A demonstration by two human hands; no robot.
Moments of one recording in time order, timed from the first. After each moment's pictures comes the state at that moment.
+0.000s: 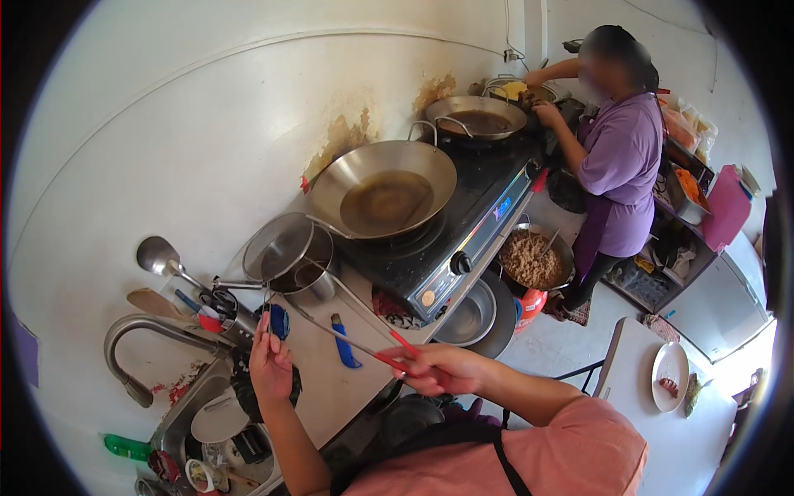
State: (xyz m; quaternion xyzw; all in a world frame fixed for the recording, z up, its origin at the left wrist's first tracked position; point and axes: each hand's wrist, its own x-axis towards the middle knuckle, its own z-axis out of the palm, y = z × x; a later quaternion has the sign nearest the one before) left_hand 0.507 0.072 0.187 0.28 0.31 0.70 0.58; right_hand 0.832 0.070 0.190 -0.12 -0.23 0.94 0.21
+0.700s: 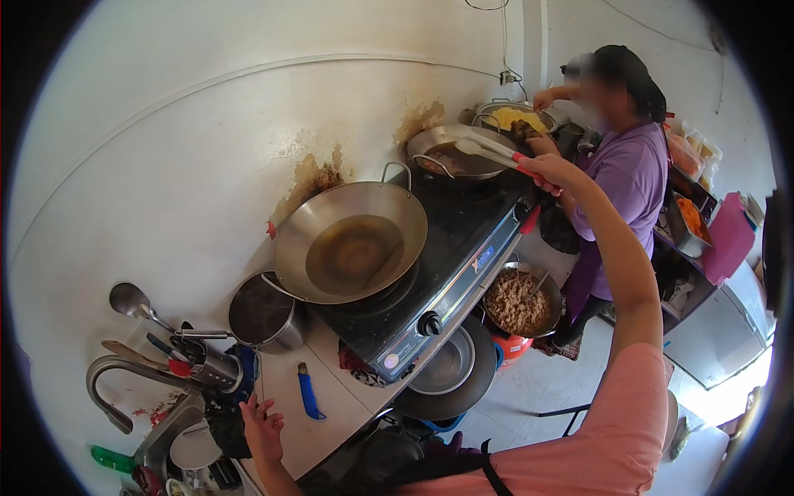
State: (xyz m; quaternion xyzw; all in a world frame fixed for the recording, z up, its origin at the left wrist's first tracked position) left_hand 0.551 0.060 0.137 0.18 0.58 0.67 0.44; right_hand 1.148 0.389 0.334 -0.69 -0.58 0.32 0.27
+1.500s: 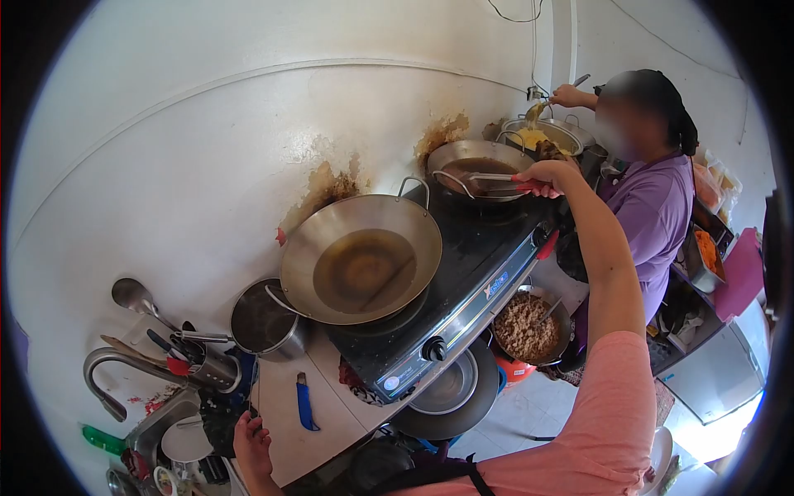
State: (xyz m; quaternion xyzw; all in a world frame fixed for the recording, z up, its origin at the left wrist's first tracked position) left_hand 0.538 0.038 0.123 0.13 0.61 0.68 0.39; right_hand 1.143 0.518 0.330 -0.72 -0.50 0.47 0.07
